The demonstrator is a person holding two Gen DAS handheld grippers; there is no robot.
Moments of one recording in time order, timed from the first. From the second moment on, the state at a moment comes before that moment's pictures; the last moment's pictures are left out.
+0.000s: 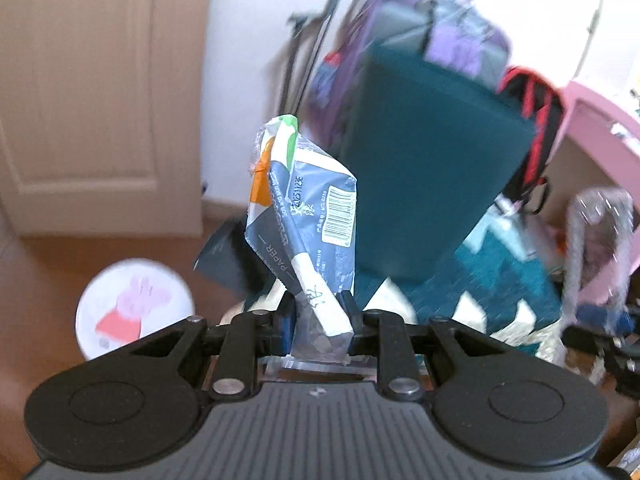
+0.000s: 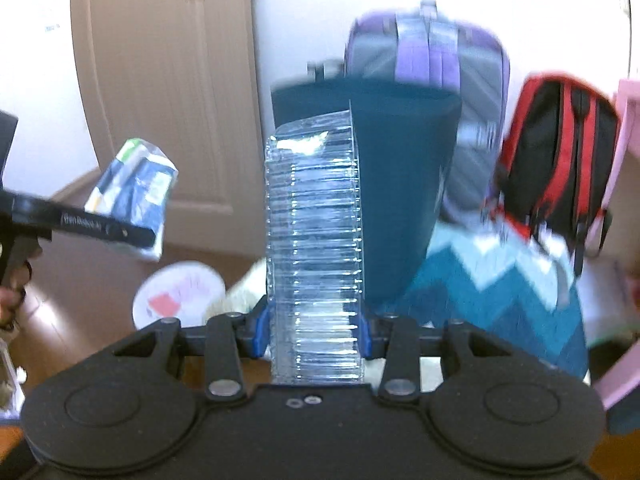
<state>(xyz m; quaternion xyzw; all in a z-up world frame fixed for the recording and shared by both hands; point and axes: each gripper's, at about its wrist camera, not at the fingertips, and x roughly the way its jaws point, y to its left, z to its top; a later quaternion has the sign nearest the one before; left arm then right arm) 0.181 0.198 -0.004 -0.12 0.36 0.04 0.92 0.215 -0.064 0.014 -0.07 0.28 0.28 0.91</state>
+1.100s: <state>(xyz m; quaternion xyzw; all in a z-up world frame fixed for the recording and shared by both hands) 0.374 0.152 0.114 -0.07 0.31 -0.01 0.95 0.398 -0.022 0.112 -0.02 0.22 0.25 0.94</state>
